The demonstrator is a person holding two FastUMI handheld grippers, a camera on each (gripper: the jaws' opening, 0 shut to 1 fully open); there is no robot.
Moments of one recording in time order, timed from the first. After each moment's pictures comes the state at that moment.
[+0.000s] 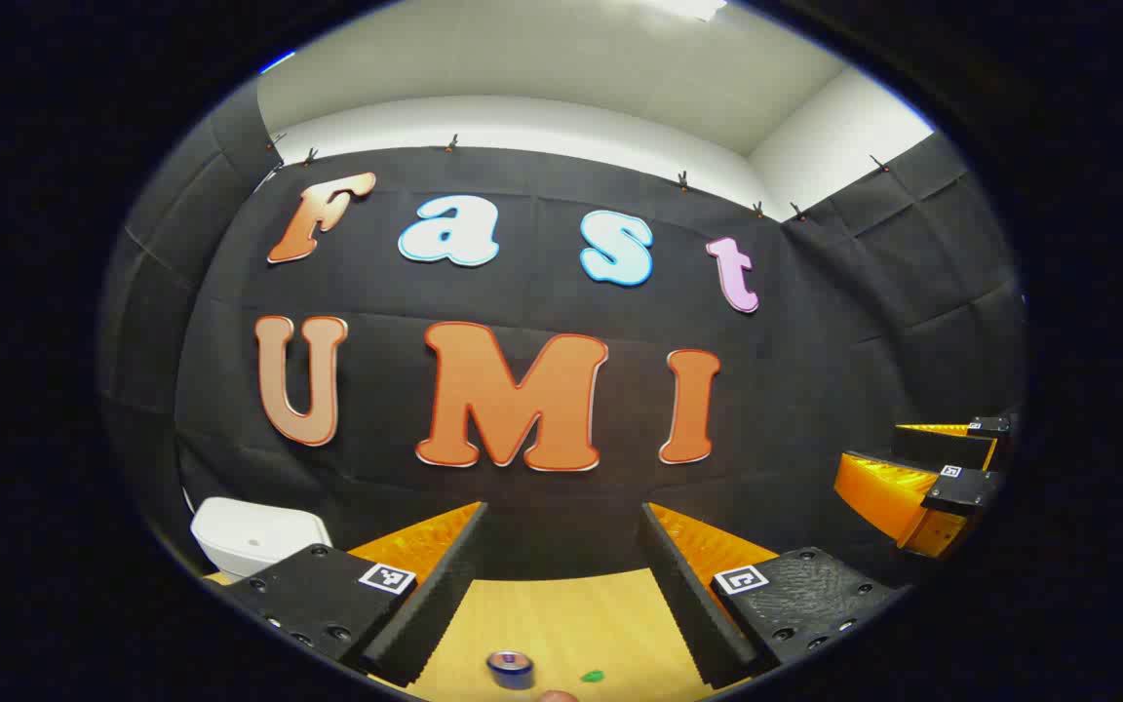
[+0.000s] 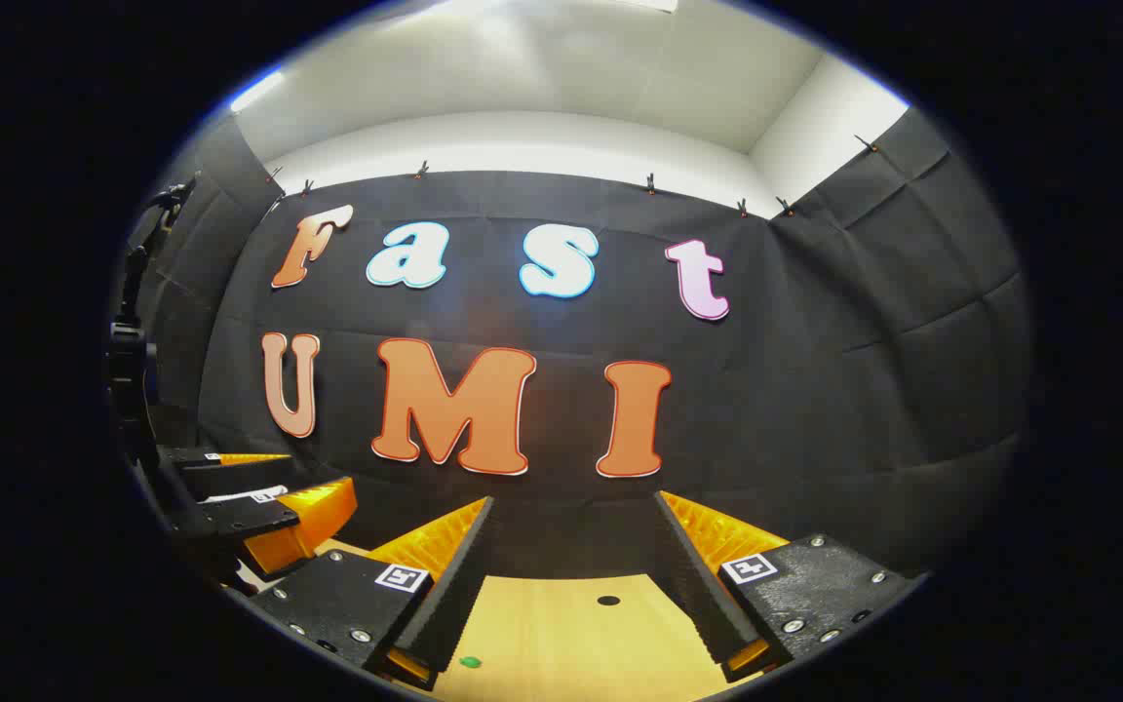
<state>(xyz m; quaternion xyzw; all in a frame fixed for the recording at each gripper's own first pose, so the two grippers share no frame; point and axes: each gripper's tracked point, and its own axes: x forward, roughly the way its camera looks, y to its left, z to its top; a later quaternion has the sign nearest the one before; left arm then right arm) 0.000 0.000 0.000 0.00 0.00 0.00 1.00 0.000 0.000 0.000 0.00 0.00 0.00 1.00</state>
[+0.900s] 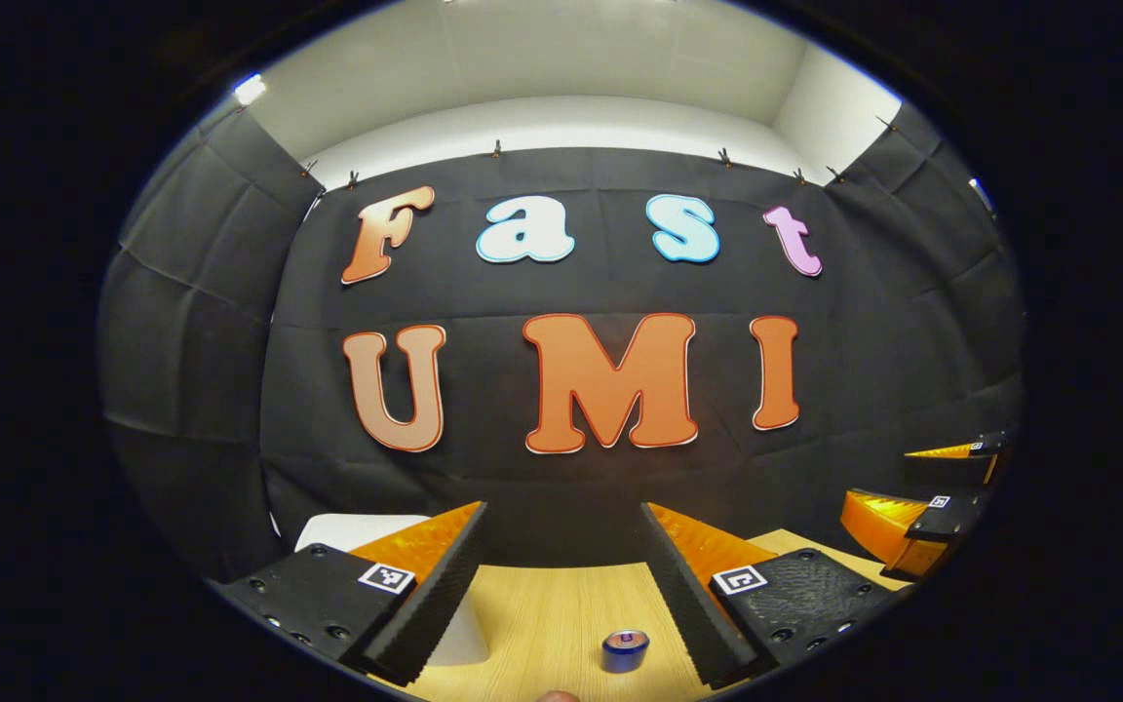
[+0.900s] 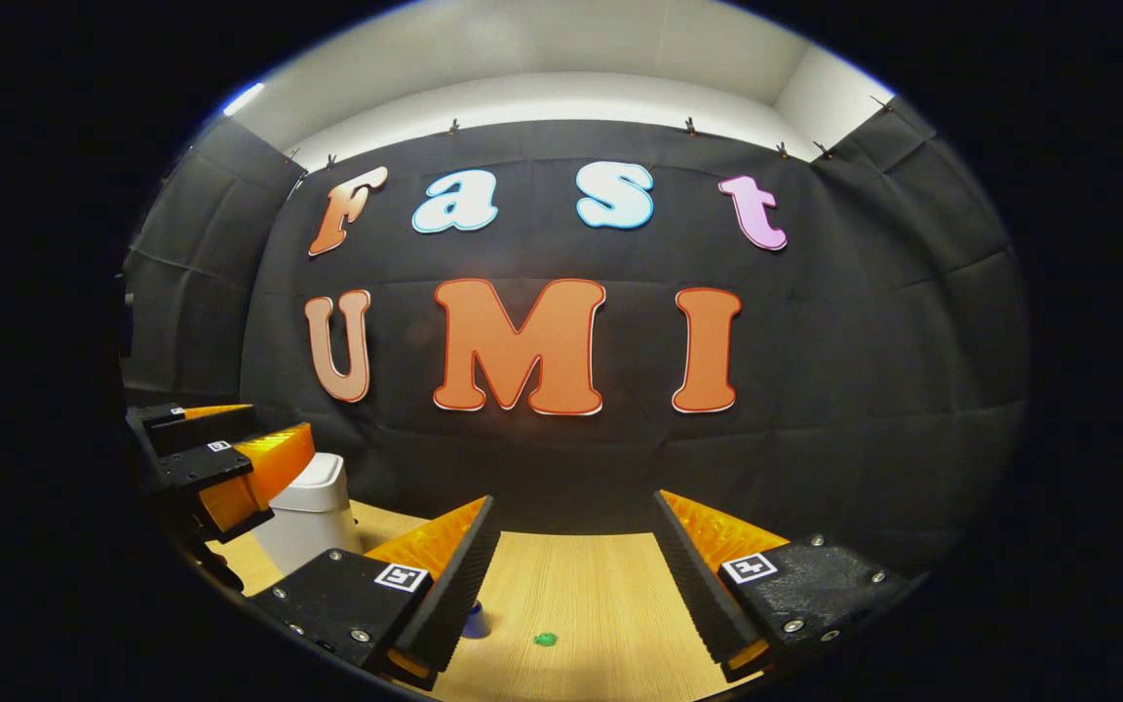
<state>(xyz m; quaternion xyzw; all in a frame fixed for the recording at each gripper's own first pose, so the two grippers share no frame) -0.026 0.060 -0.011 0.06 0.02 0.10 0.99 -0.001 0.065 -0.067 0.04 0.08 0.08 0.99</state>
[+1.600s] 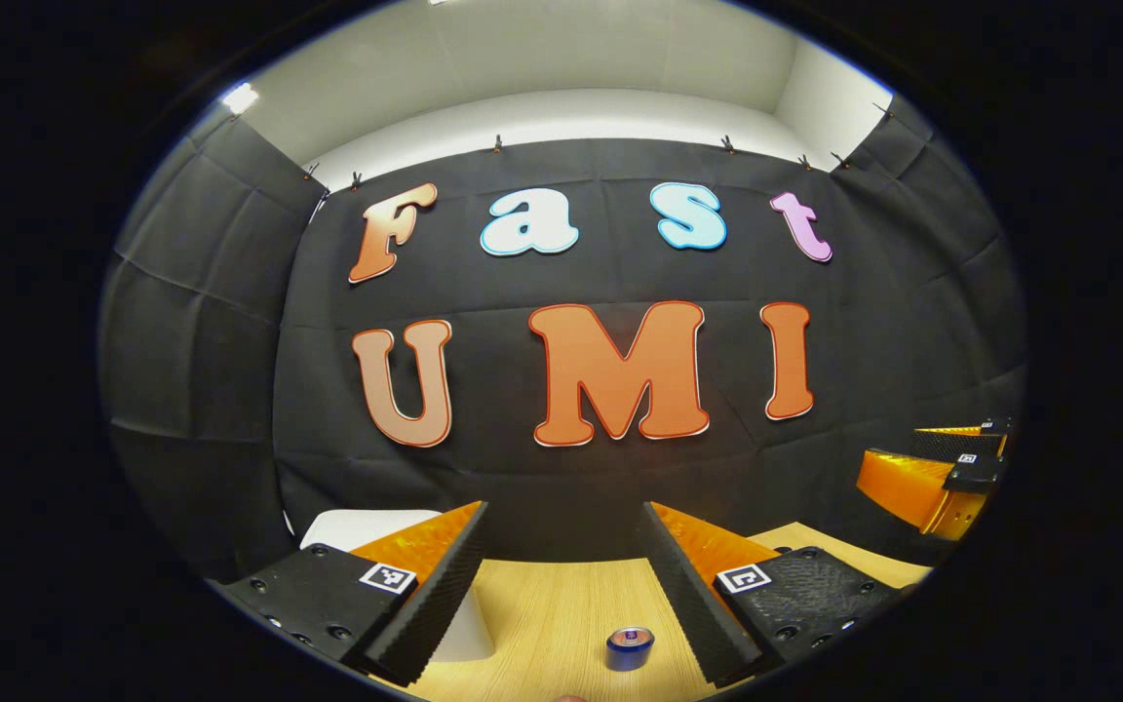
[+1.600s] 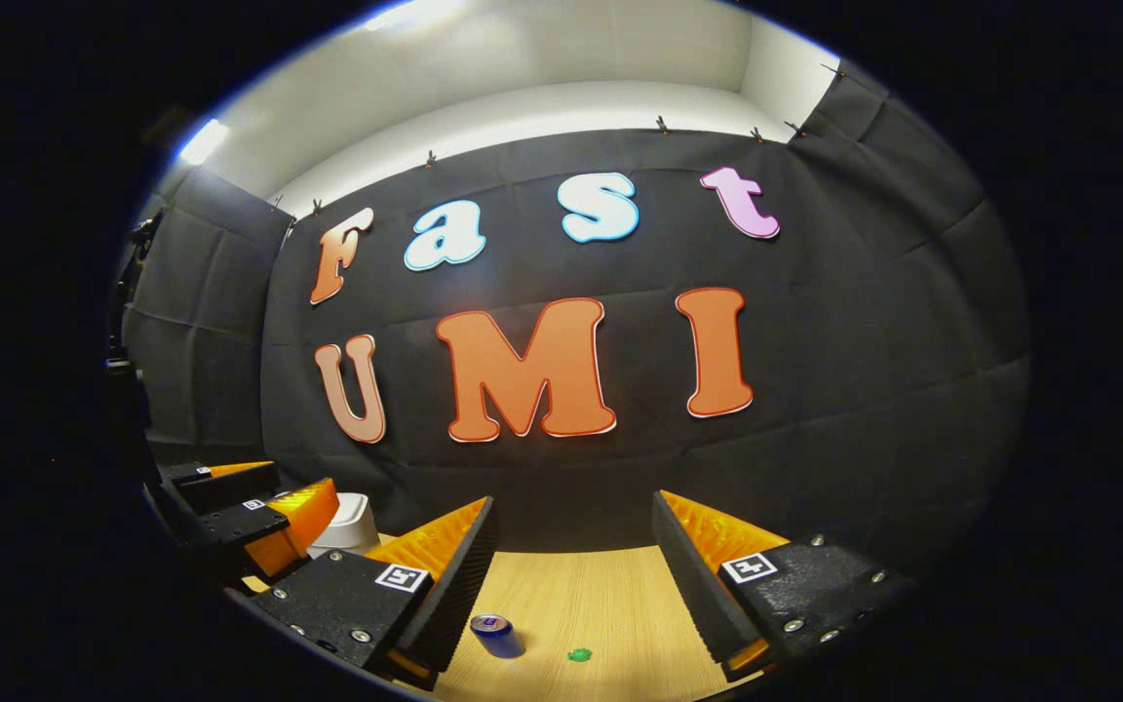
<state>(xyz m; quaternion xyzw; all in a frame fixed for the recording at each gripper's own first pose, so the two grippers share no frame) -0.024 0.062 -0.016 0.07 0.03 0.12 0.99 0.013 0.061 -0.051 0.09 0.05 0.10 0.99</state>
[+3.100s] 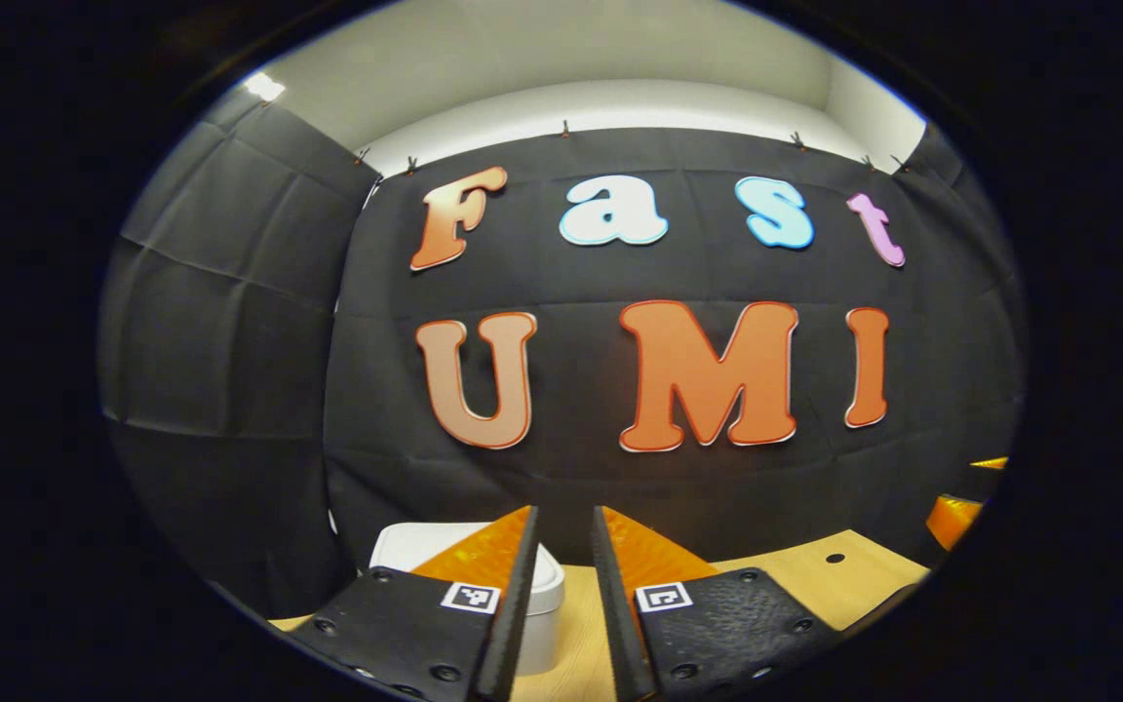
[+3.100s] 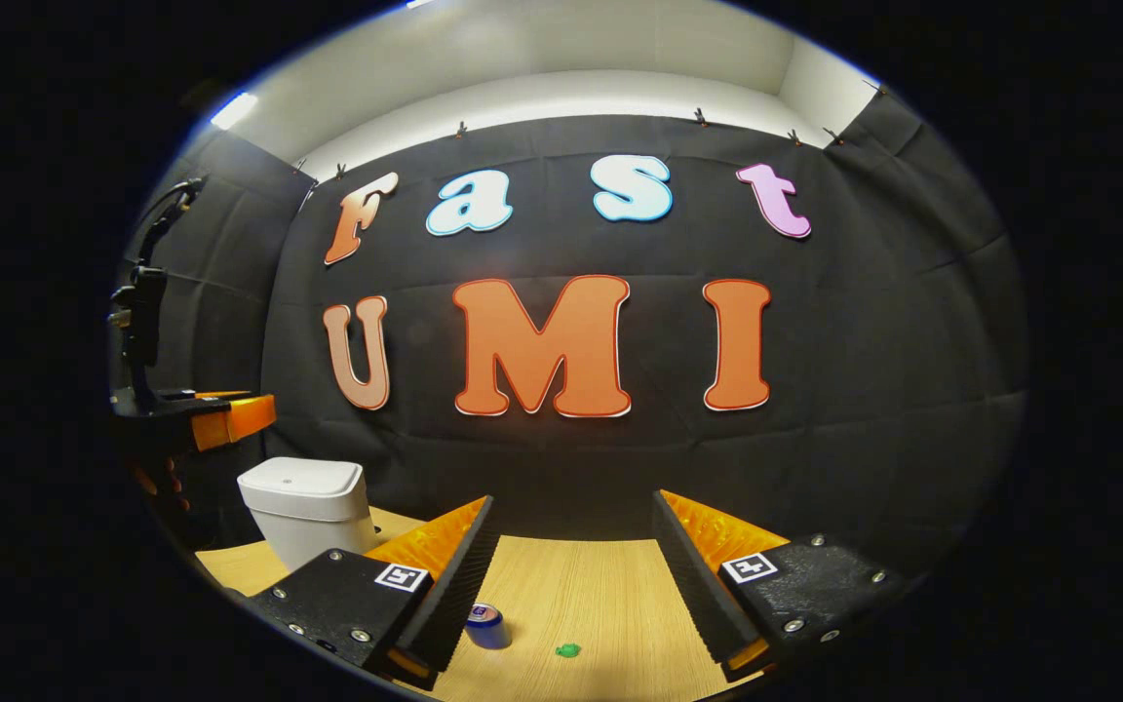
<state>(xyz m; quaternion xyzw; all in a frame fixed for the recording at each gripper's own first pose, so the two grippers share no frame) -0.023 0.150 -0.011 0.04 0.05 0.22 0.97 0.023 0.085 -0.067 0.05 0.07 0.12 0.99</state>
